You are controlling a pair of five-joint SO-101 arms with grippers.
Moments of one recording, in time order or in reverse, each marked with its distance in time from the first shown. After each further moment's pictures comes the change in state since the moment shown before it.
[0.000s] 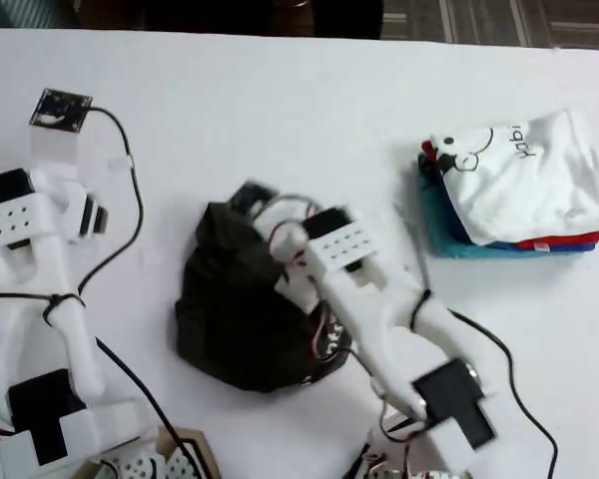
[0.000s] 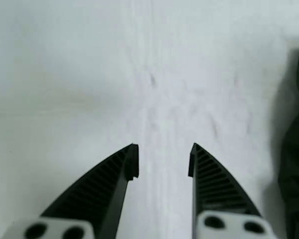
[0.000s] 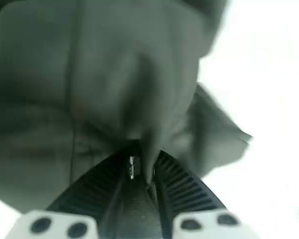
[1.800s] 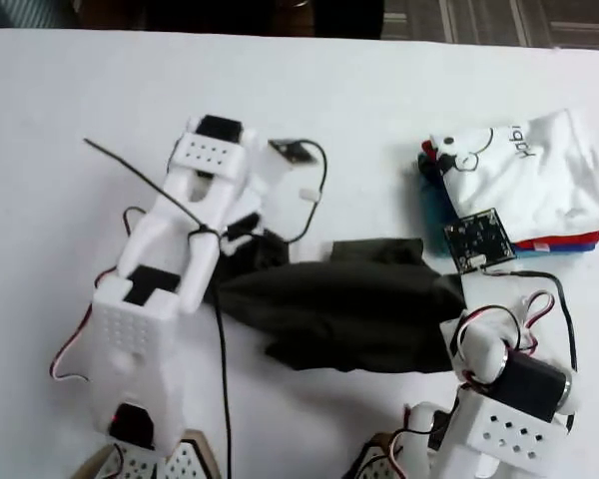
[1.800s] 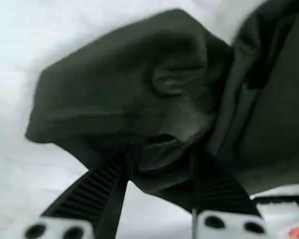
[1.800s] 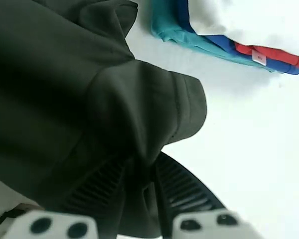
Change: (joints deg) left arm 37.2 41.1 -36.9 31.3 -10.1; right arm 49.2 -63.7 22.9 18.7 13.8
